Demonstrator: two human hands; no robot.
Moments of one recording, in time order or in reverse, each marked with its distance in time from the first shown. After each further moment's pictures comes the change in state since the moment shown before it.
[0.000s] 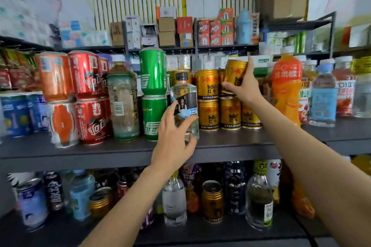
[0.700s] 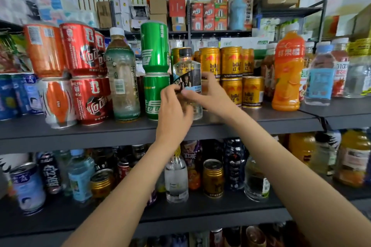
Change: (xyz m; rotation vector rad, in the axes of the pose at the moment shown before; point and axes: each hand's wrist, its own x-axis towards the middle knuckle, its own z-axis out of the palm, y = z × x) left_hand 0.002 -0.001 -0.004 -0.310 0.216 -0.136; right_hand -0.106 -0.061 0.053 0.153 -0.329 -0.013
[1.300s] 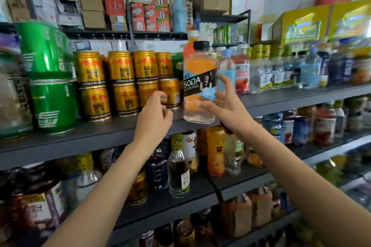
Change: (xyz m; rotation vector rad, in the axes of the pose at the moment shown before) left_hand -0.011 0.096 0.108 -0.059 -0.244 0.032; right_hand -0.114 0.048 -0.178 0.088 0.189 0.052
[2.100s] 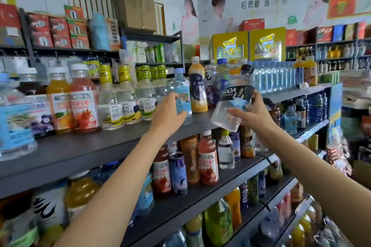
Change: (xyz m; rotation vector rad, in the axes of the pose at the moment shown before) left_hand 0.135 0.318 0.450 -0.033 -0.275 0.129; right_hand 0.002 0.176 -0.543 -0.145 0.492 0.270
